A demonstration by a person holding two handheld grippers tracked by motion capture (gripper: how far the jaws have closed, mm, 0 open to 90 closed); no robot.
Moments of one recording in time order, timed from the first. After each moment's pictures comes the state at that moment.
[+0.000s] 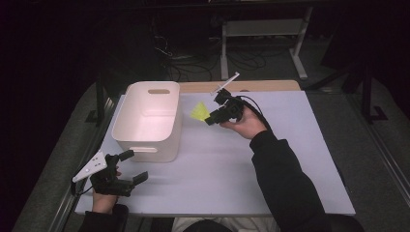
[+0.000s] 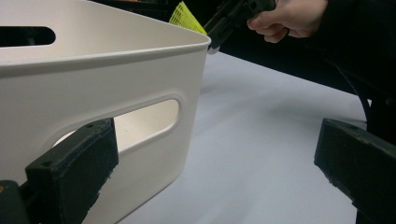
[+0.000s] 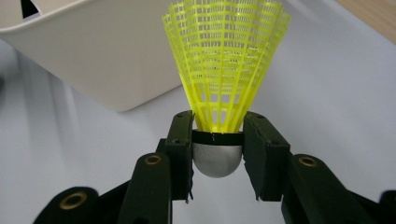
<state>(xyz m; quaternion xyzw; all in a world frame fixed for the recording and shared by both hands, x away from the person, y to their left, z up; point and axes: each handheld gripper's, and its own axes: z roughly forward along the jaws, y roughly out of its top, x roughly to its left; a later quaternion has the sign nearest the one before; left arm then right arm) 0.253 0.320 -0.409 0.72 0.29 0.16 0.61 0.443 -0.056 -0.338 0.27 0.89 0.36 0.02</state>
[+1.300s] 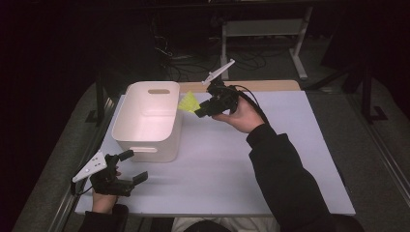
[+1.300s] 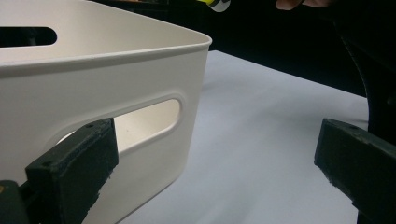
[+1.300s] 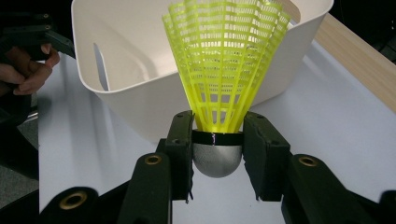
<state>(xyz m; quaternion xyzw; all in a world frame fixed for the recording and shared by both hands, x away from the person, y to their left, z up) 0.253 0.320 -0.409 0.72 0.29 0.16 0.61 0.424 -0.036 -0.283 0.22 0.89 0.40 0.04</state>
